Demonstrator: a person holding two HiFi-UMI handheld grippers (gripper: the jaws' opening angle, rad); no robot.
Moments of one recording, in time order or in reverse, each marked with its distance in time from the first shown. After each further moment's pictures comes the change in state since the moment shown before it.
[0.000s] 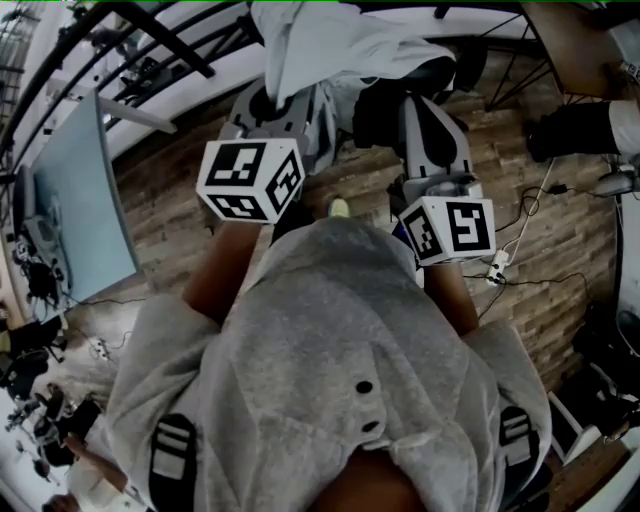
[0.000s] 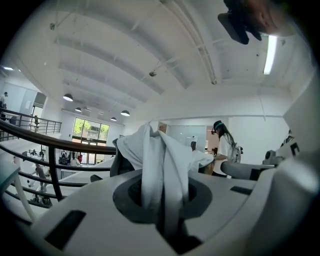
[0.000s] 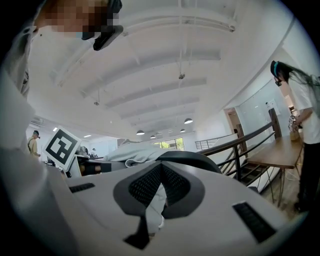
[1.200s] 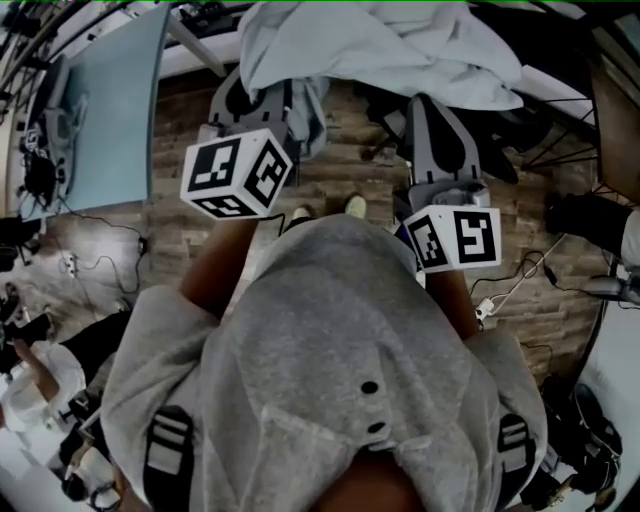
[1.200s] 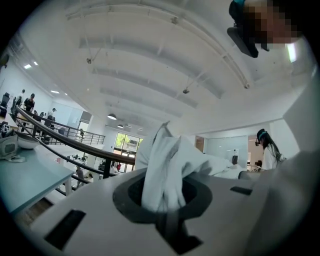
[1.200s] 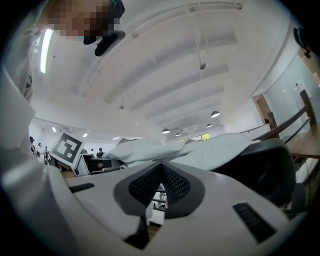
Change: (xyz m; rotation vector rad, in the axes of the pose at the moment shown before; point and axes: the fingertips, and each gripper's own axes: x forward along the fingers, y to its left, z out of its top) left arm -0.154 0.153 0.025 -0.093 -0.186 0.453; right arm 0.056 0.149 -0.017 0.014 0.028 0.326
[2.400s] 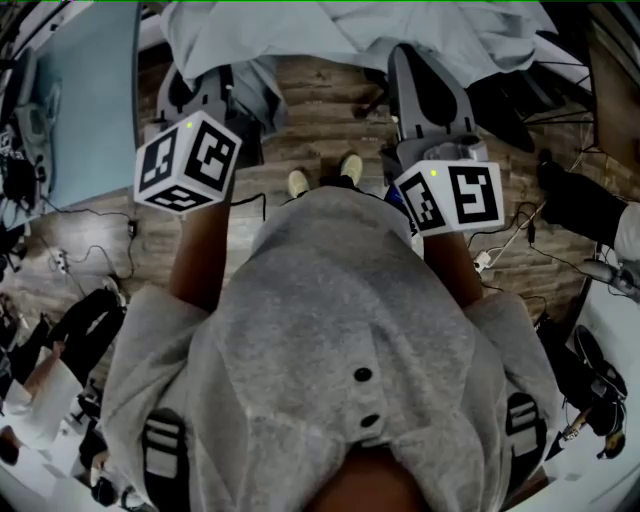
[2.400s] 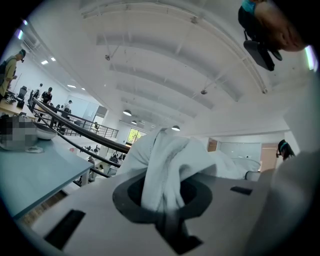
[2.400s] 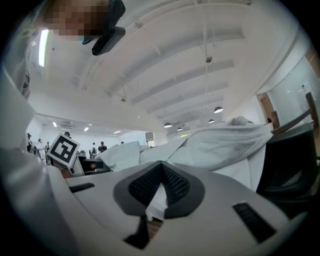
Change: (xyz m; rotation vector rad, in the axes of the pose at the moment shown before) left arm -0.036 0.116 0.002 -0.120 0.020 0.128; right arm 0.052 0.059 -0.014 -0.024 0.069 0.009
